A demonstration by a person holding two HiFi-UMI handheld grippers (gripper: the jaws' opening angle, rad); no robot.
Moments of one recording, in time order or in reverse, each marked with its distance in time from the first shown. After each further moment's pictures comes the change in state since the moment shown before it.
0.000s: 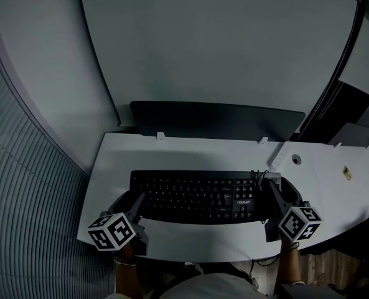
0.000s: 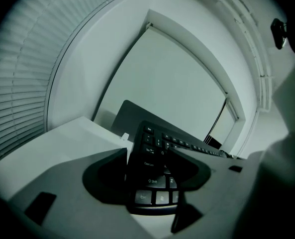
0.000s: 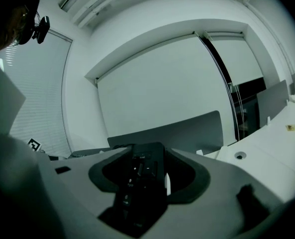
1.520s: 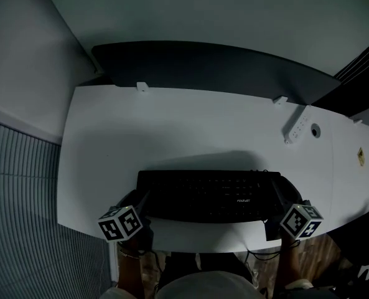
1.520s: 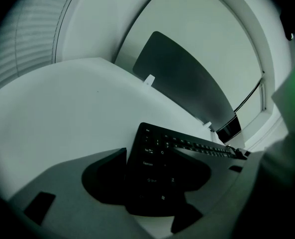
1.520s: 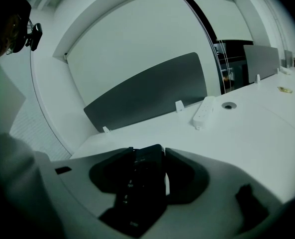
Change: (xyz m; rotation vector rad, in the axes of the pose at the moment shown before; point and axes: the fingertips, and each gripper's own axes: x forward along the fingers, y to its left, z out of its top) left arm 0.111 0.081 -0.196 -0.182 0.390 0.181; right arm 0.069 -0.101 -0.155 0.137 0.343 -0.104
